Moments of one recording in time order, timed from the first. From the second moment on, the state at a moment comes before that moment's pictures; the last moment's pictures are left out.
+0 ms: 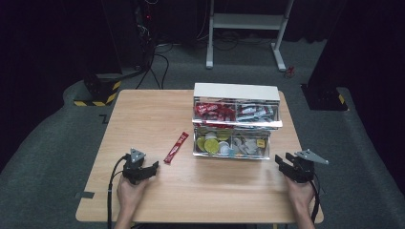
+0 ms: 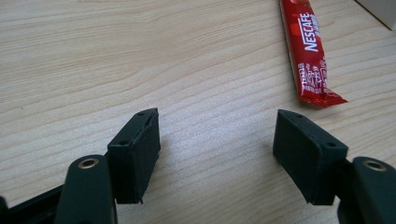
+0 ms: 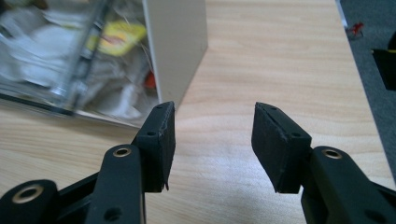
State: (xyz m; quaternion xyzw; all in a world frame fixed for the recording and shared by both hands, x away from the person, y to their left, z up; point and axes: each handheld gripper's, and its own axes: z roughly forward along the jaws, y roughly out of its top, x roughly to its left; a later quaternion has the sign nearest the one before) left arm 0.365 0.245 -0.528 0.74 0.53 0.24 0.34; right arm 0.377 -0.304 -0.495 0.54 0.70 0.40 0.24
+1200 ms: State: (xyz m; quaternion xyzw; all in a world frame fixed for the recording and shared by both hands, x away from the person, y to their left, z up) left arm 0.365 0.244 -0.528 0.74 0.53 0.24 0.34; right arm 0.402 -0.295 -0.522 0.58 0.71 0.31 0.25
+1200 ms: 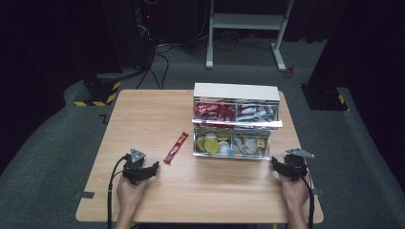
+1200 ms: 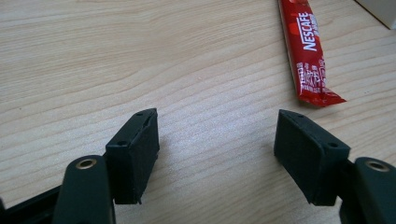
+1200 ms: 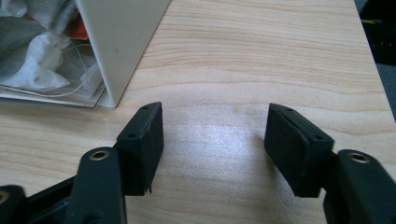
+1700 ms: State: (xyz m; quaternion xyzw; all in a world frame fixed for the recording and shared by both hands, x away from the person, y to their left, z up) left arm 0.365 0.244 -0.528 0.74 0.53 0.24 0.34; right arm 0.402 -0.295 -0.522 0.57 0.72 0.31 0.25
